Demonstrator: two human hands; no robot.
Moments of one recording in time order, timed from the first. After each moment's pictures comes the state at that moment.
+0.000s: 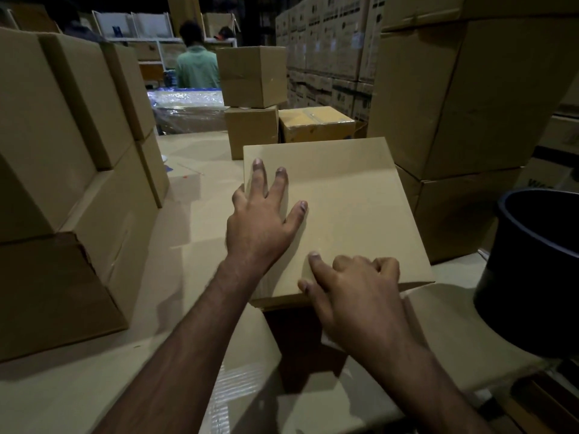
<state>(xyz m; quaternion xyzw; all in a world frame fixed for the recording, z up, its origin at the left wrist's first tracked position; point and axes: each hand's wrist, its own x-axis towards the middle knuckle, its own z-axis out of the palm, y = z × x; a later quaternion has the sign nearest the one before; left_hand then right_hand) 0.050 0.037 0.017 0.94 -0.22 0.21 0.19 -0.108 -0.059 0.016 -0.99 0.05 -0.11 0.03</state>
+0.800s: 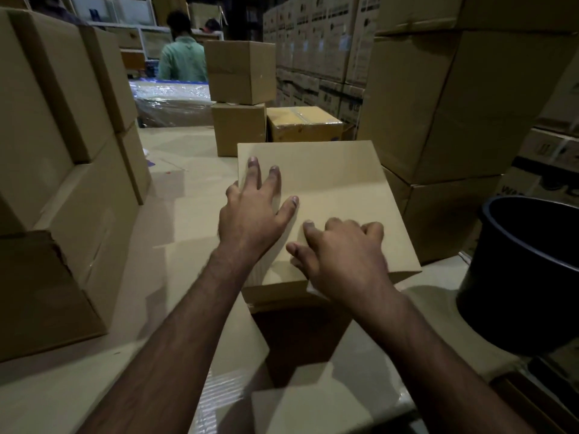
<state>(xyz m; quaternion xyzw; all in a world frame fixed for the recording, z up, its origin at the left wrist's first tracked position) 0.071 0.036 0.024 0.94 -0.22 0.18 0.20 -0.056 -0.070 0.035 -0.99 0.10 -0.12 -0.03</state>
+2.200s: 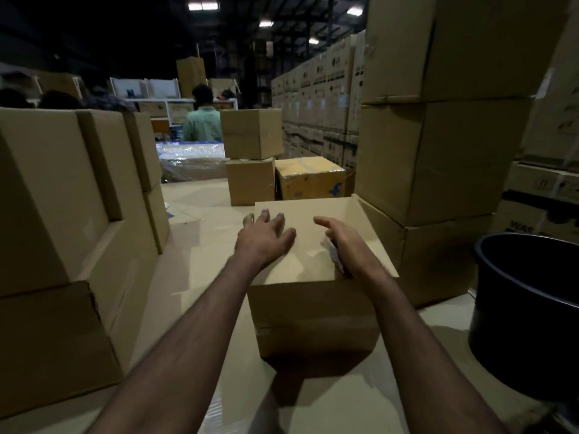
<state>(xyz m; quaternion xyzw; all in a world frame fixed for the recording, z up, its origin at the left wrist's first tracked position) 0.130 0.020 0.037 0.96 -0.23 0.09 0.16 -0.002 -0.126 0.054 -0.82 0.02 -0.18 0.54</state>
